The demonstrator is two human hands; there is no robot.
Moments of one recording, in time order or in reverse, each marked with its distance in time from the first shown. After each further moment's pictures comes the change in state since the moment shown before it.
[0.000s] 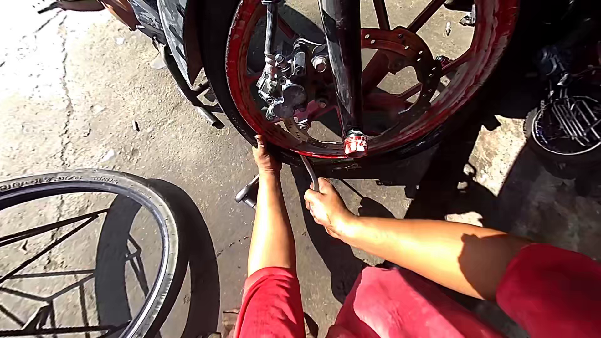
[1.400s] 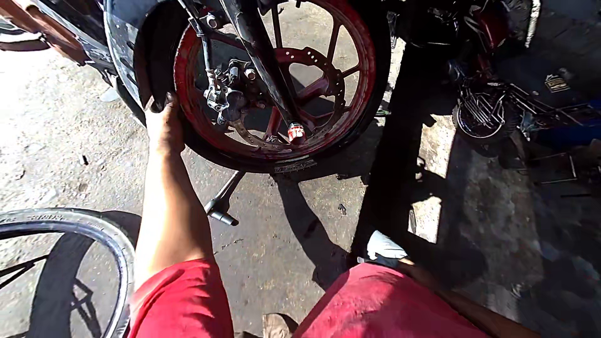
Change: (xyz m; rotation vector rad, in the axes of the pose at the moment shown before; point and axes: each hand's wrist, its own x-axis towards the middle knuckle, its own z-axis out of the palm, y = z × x) left_hand 0.073 0.174 0.063 0.677 -0.120 0.129; right_hand -0.164 0.326 -0.298 -0.903 0.004 0.065
